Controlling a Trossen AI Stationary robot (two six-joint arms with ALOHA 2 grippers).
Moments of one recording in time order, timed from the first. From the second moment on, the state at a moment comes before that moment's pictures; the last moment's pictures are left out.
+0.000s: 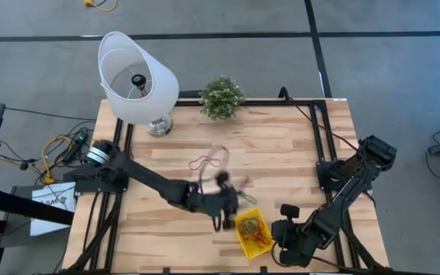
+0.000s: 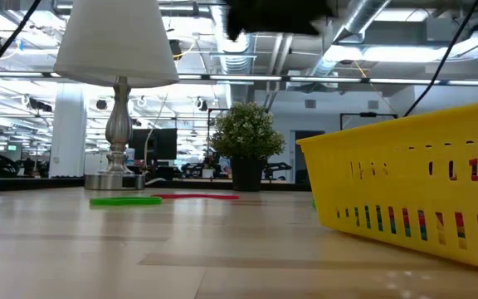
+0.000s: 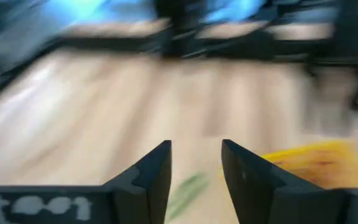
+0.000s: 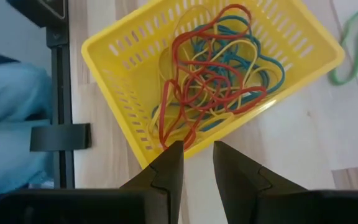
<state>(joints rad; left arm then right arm) -0.37 1.86 1.35 0.02 -0.52 -0.22 0.90 1.66 1.08 -0.61 0.37 0.96</state>
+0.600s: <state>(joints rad) -0.12 1.22 1.15 -0.92 -0.58 -0.38 0.88 1.55 1.08 -0.78 0.44 0.90</state>
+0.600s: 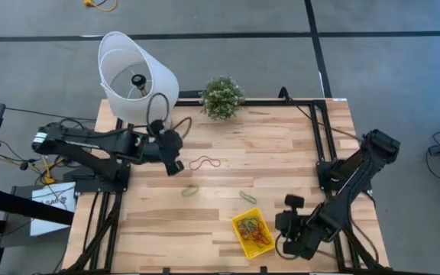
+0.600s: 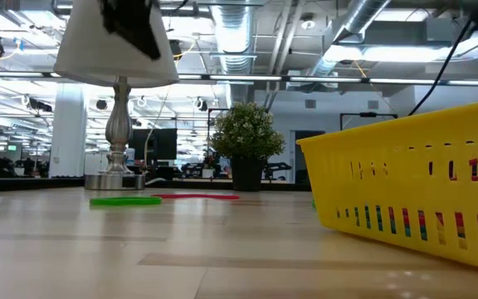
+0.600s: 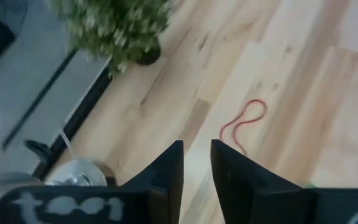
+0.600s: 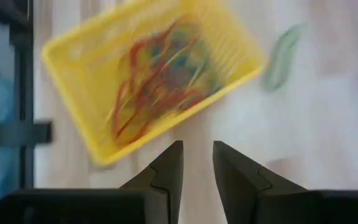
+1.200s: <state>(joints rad) 0.04 1.52 0.57 0.24 -0.24 -0.33 0.85 1.46 1.04 -0.75 0.73 0.84</state>
